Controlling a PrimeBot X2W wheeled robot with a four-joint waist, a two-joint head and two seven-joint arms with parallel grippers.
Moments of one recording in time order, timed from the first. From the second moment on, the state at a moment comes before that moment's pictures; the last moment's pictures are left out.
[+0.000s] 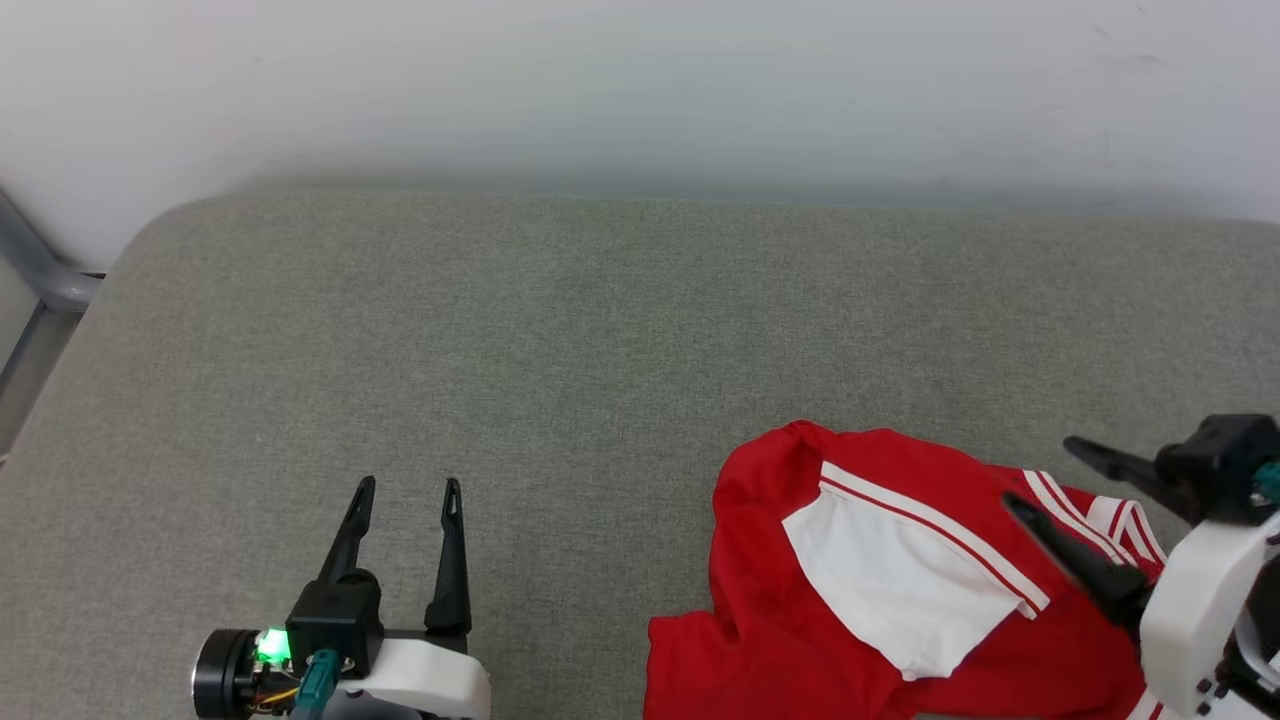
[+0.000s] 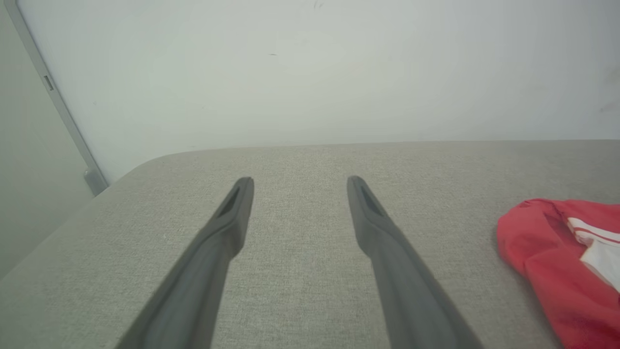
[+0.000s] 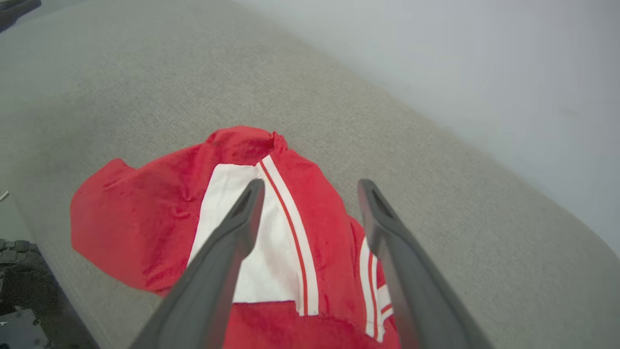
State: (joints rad) left arm 0.01 0.05 -0.09 0.09 -0.03 0.06 -0.26; right arm -0.16 -0.79 0.35 -0.23 0.63 0.13 0.34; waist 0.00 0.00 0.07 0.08
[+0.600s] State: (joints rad) left arm -0.05 0.05 -0.13 0.09 -0.03 0.05 -0.26; right arm -0.35 -0.88 0.87 -0.19 0.67 0.13 0.51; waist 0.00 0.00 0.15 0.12
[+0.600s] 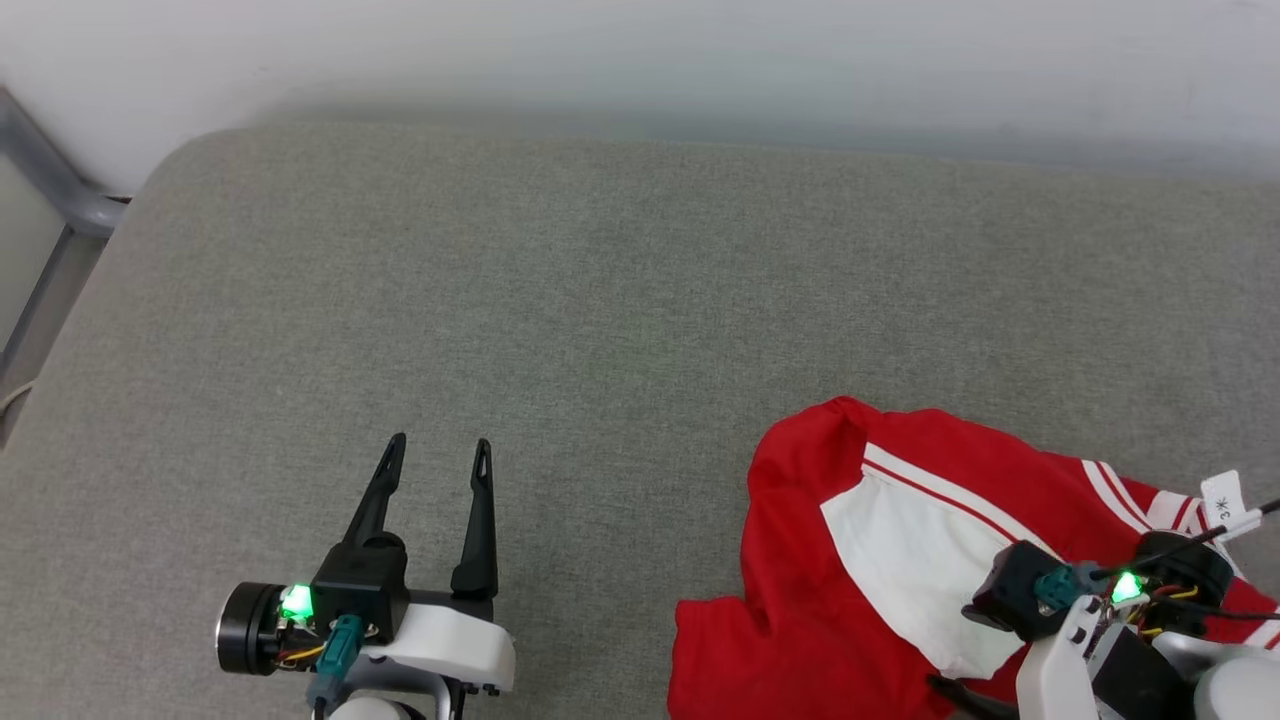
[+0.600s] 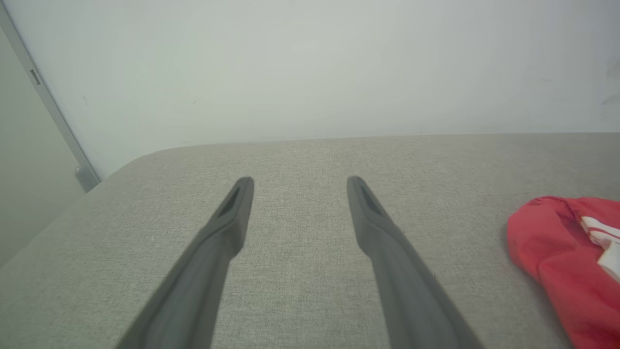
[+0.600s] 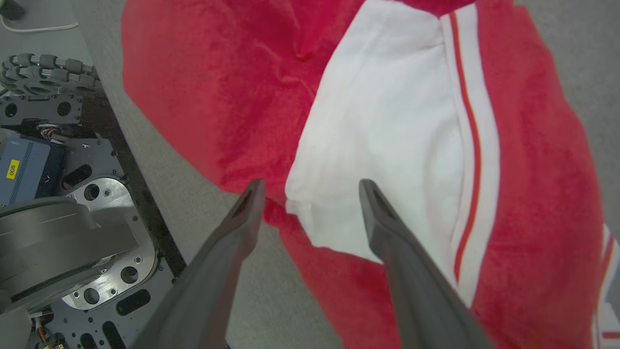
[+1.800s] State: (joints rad) left arm -0.12 0.05 -0.15 0.08 -0.05 0.07 -0.26; right arm -0.79 -0.80 0.78 0.38 0.82 0.13 0.23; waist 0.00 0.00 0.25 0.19
